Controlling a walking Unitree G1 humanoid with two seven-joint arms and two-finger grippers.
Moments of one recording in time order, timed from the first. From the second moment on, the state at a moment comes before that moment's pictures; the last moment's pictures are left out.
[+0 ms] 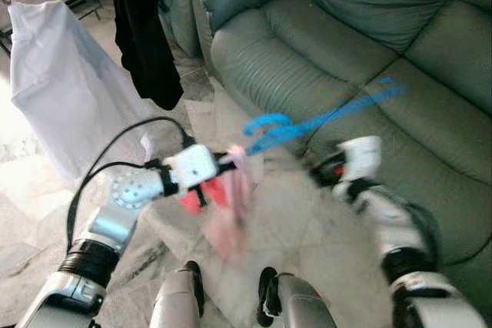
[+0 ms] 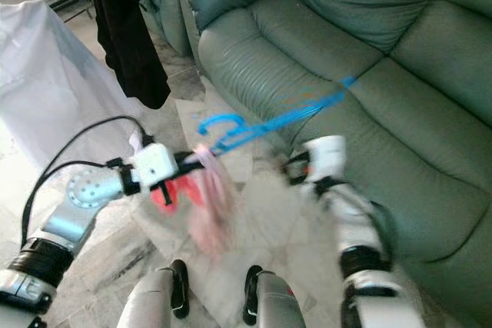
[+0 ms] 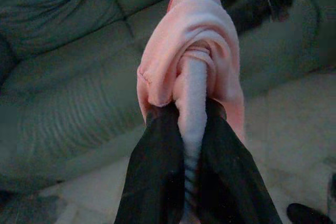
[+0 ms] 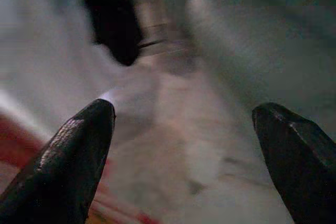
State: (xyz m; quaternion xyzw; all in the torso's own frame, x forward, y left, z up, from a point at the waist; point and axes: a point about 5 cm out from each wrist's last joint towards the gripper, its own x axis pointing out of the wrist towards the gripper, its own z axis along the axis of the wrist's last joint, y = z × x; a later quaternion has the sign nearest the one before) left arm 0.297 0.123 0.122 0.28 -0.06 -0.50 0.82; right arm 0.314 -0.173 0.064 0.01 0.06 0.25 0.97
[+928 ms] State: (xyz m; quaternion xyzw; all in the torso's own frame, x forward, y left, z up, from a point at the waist) left arm 0.293 0.064 0.195 0.21 -0.18 -0.53 0.80; right arm 0.295 -0.176 0.036 -0.04 0.17 0.33 0.93
